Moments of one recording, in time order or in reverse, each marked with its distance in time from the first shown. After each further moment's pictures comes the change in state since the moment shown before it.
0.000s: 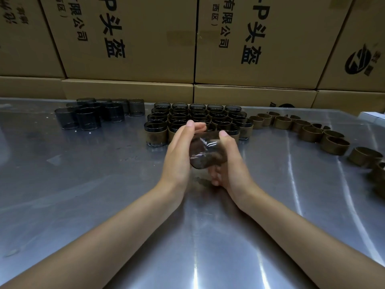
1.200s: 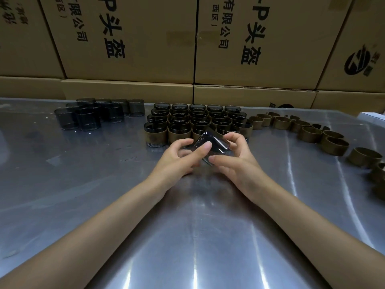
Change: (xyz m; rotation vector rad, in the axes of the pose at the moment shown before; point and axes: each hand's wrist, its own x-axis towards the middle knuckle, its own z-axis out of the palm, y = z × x) left_hand 0.014 -0.012 -0.026 0.286 -0.157 -0.222; right_hand 0.015 0.008 -0.030 0.089 -0.020 -0.065
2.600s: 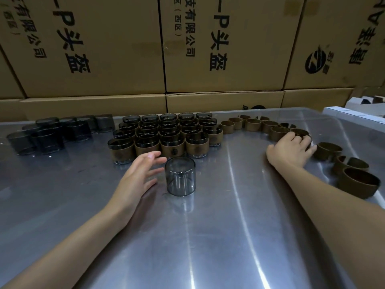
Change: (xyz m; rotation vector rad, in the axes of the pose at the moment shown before) left_hand 0.012 -0.016 0.000 -0.076 0.085 0.069; right_hand 0.051 -0.022 -0.181 -1.516 0.972 0.315
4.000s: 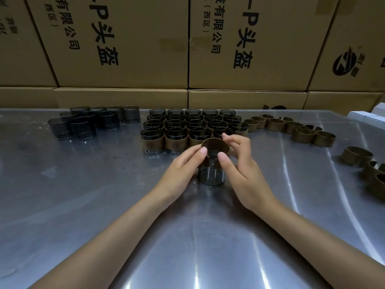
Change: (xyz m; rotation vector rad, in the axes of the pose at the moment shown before) left_hand -0.009 0.010 0.007 0.131 -0.271 0.113; right_hand -0.173 -0.067 -0.044 1.030 -0.459 -0.796
